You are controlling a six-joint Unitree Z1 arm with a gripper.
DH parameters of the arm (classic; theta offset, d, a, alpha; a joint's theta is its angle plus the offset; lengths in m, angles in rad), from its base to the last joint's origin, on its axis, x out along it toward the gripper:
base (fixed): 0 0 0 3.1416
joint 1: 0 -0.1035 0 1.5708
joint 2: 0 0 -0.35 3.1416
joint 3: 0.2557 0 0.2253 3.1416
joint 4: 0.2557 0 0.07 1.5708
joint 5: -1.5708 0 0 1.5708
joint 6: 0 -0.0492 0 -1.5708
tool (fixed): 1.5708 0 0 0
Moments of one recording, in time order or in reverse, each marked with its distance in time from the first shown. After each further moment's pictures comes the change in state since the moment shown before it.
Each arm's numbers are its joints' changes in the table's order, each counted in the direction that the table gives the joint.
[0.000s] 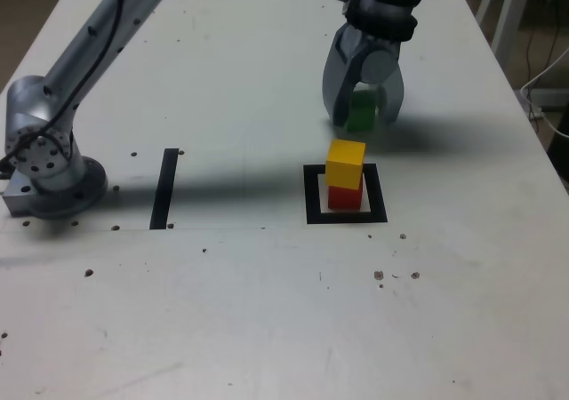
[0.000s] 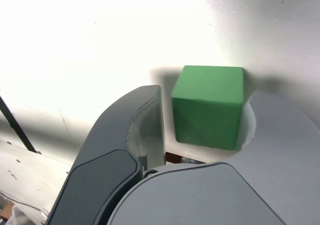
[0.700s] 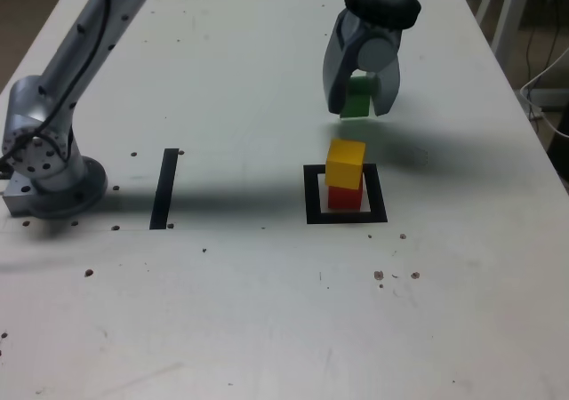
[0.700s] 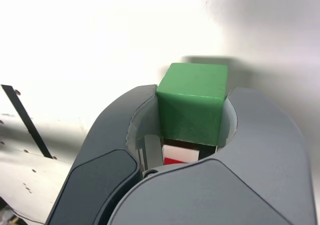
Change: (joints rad) arm 0.068 -0.089 -0.025 0.010 0.072 -0.028
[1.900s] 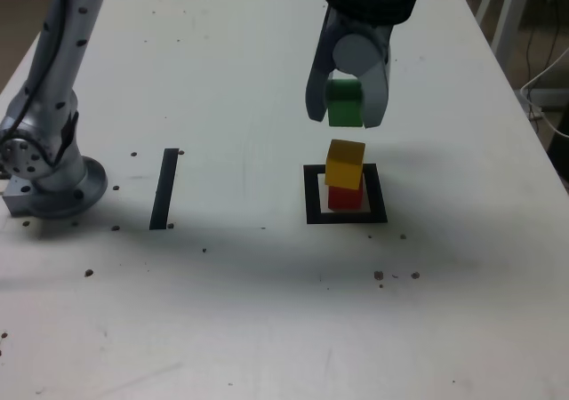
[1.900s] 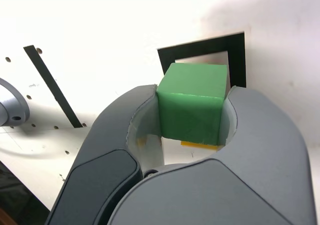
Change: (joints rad) arm 0.252 -0.198 -0.116 0.026 -0.002 0.027
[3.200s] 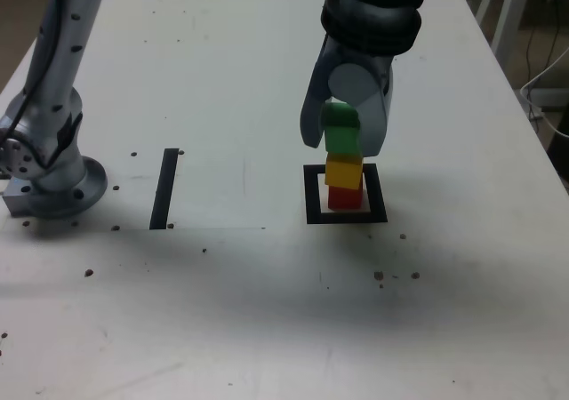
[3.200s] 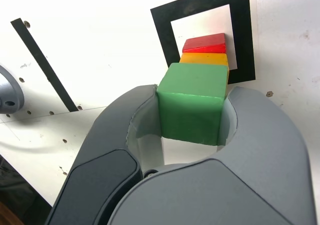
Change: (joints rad) arm 0.125 0.000 -0.013 0.003 -0.004 0.077
